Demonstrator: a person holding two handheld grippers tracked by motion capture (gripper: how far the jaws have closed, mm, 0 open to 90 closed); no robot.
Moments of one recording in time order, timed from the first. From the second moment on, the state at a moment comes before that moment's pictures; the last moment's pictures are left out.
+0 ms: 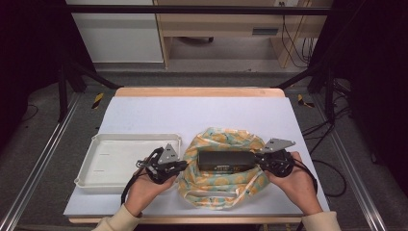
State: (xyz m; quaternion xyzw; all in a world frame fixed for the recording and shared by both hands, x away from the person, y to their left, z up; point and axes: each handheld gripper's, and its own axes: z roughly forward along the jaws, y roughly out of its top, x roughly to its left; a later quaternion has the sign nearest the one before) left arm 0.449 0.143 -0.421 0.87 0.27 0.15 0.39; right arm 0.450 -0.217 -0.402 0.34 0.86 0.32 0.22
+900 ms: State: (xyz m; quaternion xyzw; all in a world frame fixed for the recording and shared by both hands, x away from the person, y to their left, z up) left arm 0.461 0.198 -0.419 0.83 0.34 0.21 0.39; right arm 0.486 -0.201 -0.385 0.29 0.90 0.25 0.20
